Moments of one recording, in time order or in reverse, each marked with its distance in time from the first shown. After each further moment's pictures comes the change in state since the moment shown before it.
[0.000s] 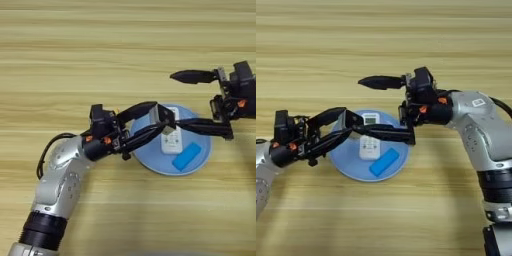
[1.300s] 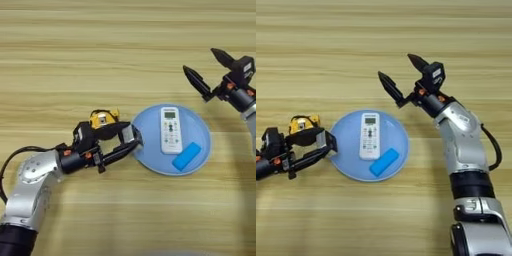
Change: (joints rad) left arm 0.104 0.180 0.055 0.066 0.188 -0.071 0.045; right arm -0.018 0.239 -0.097 0.448 -0.319 -0.476 -0.593
